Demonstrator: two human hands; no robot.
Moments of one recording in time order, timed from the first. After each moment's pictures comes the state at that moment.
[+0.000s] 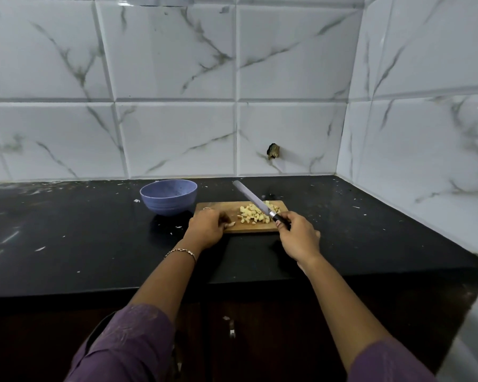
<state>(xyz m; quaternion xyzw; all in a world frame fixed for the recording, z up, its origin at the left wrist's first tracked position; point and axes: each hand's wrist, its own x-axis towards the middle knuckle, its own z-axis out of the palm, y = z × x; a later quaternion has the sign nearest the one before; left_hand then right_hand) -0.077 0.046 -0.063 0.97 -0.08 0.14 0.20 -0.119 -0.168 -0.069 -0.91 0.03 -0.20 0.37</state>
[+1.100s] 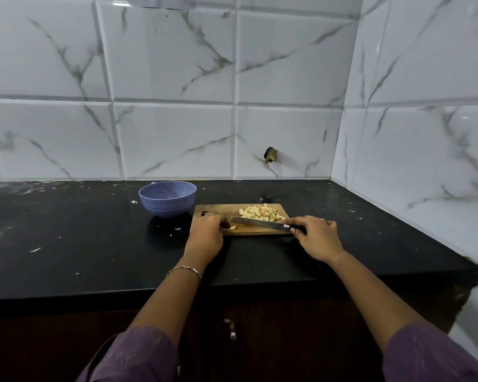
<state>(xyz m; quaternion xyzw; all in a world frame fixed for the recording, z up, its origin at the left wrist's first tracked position) -0.097 0.043 -0.074 0.93 -0.08 0.24 0.26 -0.109 -0.217 -0.065 -0.96 -0.07 -0.19 0.20</state>
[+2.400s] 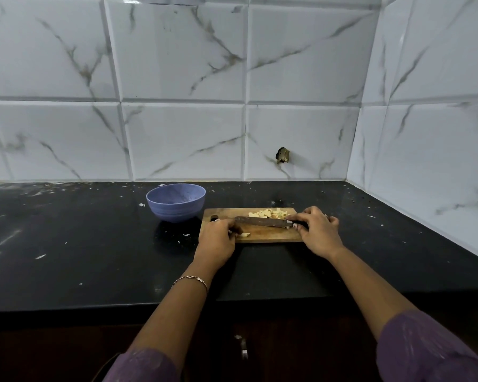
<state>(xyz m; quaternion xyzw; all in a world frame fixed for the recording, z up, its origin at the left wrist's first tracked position) -0.084 0.043 -0.076 0.93 -0.07 0.22 0.29 -0.061 -0.200 -0.066 -0.95 -0.08 -0.19 0.22</state>
